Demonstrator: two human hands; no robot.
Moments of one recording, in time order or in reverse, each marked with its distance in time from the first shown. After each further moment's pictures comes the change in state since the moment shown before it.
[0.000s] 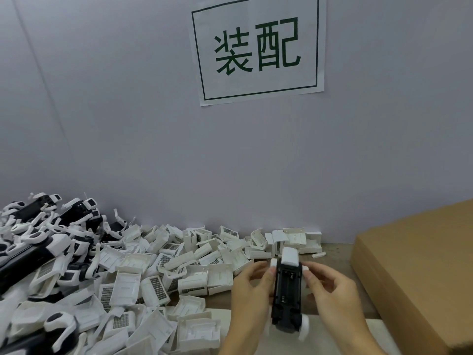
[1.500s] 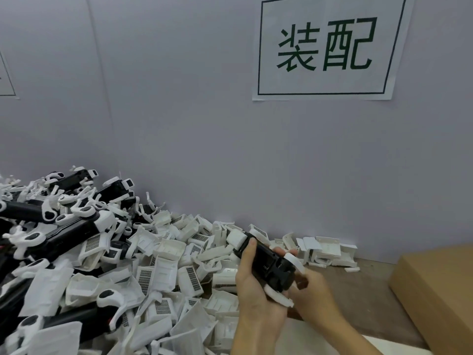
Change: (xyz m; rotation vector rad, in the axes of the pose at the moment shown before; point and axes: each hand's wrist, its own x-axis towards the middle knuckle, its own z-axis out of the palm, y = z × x) left_hand 0.001 0.045 -0.052 -1.176 -0.140 -0.261; right_hand 0.007 -0.008 0.090 -0.398 -0.393 0.053
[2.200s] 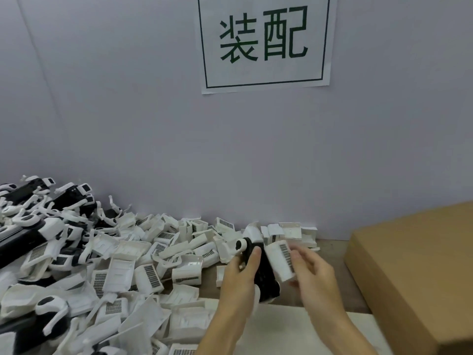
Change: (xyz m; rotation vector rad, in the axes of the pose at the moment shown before) left_hand 0.017 -0.051 -0.021 0.910 0.079 0.133; right_hand -0.036 0.014 -0.059 0.526 0.318 -0.035
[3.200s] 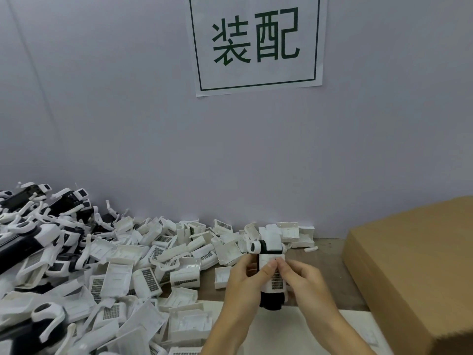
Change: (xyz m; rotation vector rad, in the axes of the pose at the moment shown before) left_hand -0.005 -0.003 0.005 0.100 -0.114 0.089; right_hand -0.009 -0.008 0.001 0.036 -0.226 0.190
